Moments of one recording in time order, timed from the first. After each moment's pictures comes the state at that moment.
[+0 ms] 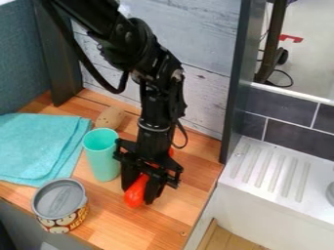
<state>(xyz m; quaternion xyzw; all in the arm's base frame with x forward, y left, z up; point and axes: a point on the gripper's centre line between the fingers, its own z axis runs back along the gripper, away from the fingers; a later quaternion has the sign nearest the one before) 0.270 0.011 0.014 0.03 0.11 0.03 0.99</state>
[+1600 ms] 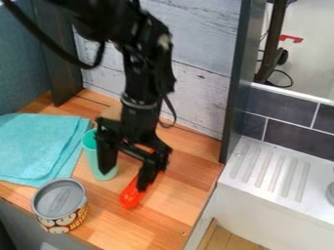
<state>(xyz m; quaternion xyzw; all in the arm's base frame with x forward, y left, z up) 0.249 0.017 0.067 0.06 0.07 0.07 0.99</state>
